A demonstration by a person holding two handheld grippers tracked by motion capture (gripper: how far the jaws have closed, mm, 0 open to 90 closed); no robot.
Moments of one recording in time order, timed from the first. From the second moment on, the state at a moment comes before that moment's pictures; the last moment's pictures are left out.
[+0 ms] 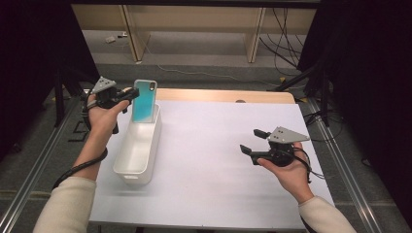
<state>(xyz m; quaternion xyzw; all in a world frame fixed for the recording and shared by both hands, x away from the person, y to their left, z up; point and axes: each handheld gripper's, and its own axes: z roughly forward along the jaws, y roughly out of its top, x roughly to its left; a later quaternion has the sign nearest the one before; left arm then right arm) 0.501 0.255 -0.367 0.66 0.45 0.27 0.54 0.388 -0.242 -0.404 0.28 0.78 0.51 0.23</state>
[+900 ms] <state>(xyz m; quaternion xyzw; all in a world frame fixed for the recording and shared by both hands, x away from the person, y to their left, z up) 0.508 0.255 -0.368 0.66 0.45 0.28 0.53 0.388 -0.242 -0.404 0.28 0.78 0.51 0.23</state>
